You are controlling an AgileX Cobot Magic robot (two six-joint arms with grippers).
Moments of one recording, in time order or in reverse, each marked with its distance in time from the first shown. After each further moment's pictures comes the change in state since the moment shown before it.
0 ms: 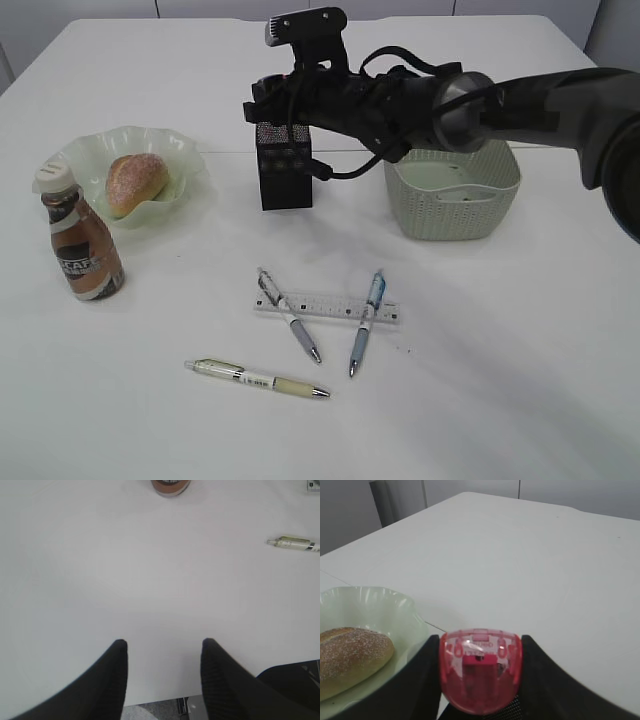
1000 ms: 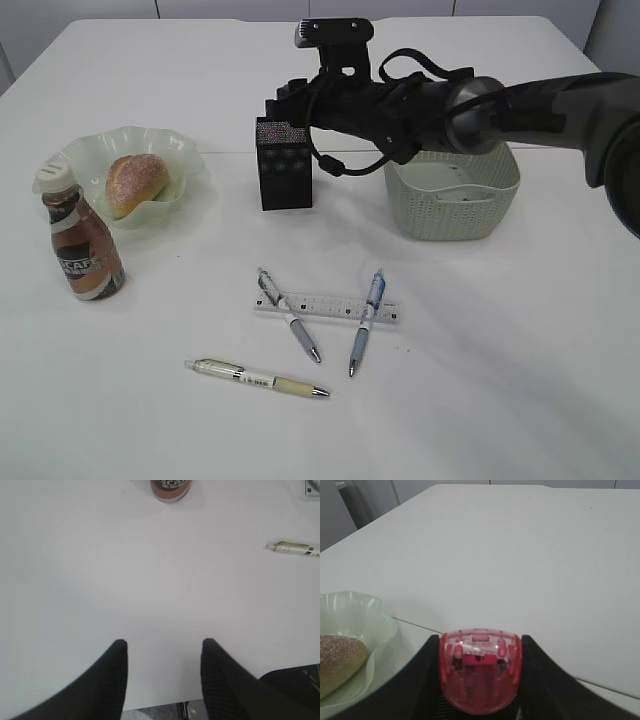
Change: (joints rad) left arm 0.000 0.000 0.000 0.000 -0.013 0.000; right arm -0.036 0.022 0.000 0.124 0.025 -0.004
